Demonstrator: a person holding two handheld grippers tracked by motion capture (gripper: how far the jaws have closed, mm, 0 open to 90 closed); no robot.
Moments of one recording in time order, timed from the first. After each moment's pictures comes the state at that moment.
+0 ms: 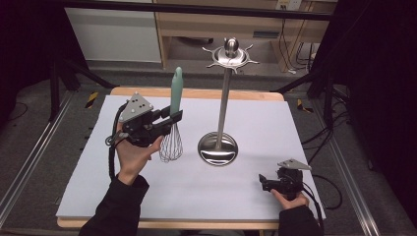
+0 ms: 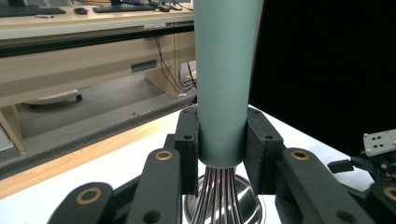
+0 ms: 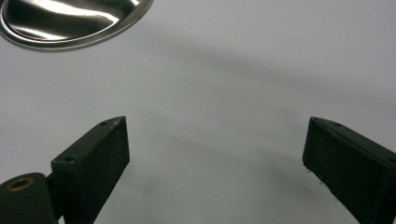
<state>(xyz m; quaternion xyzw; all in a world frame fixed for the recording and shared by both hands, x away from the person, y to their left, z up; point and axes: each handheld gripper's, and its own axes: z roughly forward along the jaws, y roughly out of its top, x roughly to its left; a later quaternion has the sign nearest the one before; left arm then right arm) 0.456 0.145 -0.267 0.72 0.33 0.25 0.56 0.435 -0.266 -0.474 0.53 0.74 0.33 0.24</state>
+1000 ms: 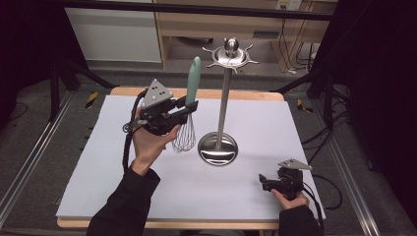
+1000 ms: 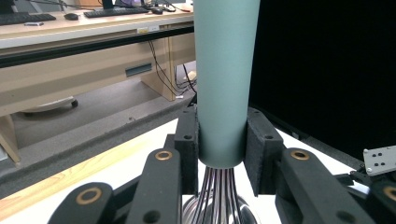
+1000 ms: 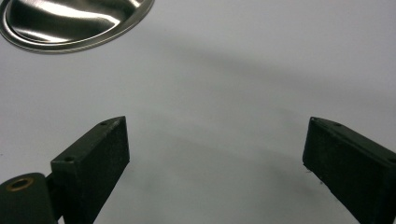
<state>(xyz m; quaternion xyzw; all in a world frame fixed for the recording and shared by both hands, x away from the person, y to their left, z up) 0.473 0.111 -0.250 0.73 0.32 0.25 0.55 0.435 -0.266 -0.473 0.54 0.74 0.34 0.23</state>
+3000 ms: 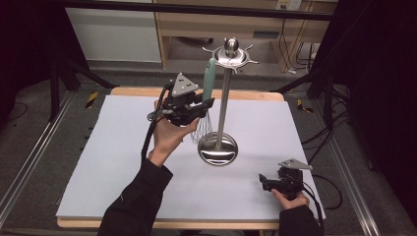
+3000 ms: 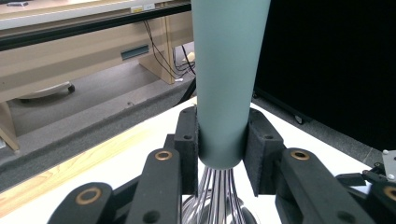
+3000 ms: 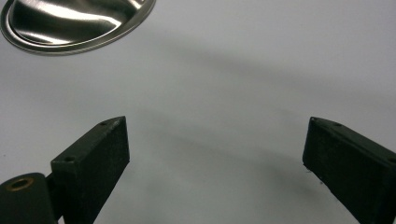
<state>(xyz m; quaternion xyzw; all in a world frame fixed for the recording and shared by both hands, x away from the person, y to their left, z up) 0.503 0.068 -0.255 0.75 0.32 0.24 0.52 0.435 -0.267 -0.473 0.54 0.74 0.34 0.23</state>
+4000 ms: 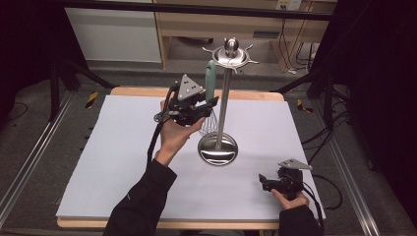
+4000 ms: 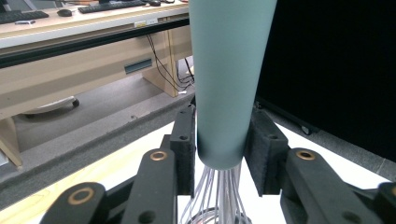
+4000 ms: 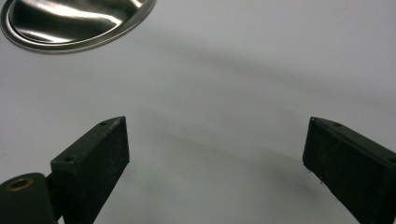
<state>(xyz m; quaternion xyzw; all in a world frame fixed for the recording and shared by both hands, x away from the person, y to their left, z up) 0.513 0.059 -0.269 0.74 0.31 0.26 0.53 0.435 -0.267 -0.473 0.54 0.74 0.34 0.23</state>
